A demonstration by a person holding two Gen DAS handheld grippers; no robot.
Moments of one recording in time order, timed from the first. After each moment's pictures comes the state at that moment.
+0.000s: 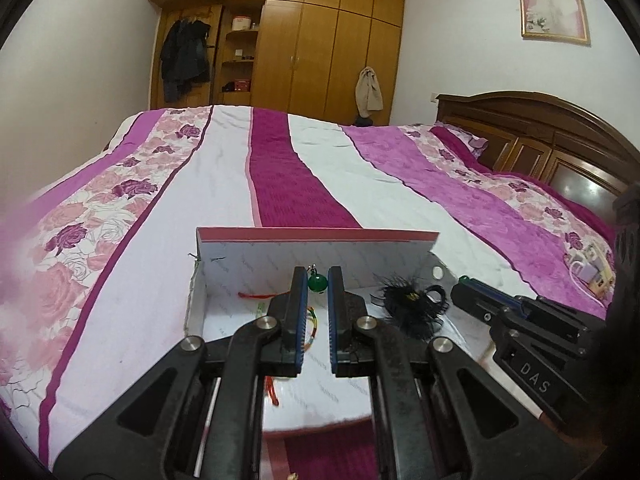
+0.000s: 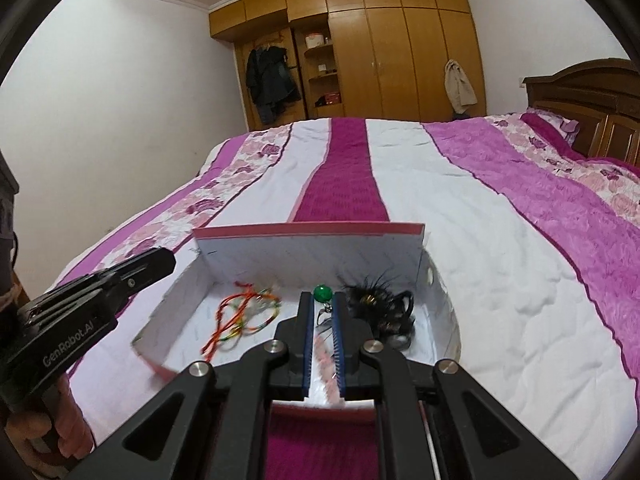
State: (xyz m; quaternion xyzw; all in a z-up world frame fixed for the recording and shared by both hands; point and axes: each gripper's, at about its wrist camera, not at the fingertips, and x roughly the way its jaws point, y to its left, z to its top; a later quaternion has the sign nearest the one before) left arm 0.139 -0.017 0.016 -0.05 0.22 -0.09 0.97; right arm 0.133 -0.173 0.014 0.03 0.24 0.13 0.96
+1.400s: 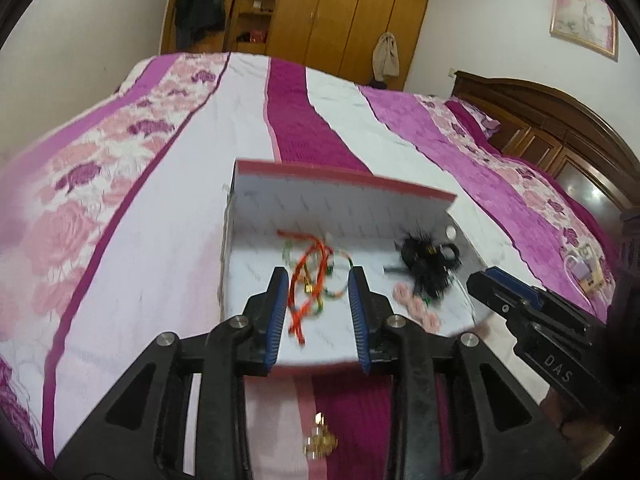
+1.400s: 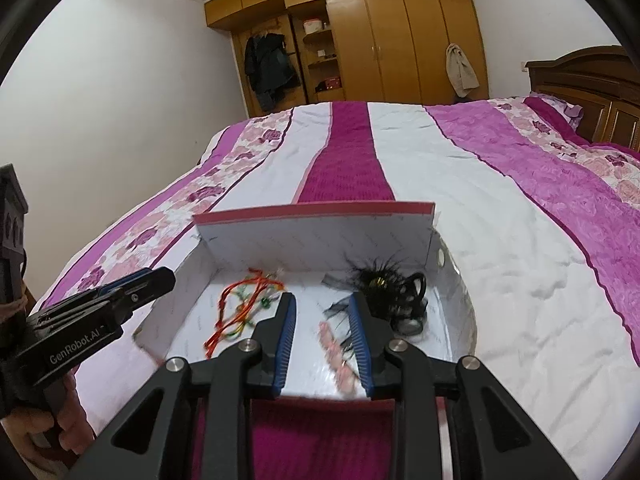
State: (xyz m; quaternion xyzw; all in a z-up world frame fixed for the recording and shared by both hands) left arm 0.125 0.019 0.004 -0.09 0.32 -0.09 0.94; right arm 0.123 -0.164 0.007 0.04 0.28 0.15 0.95
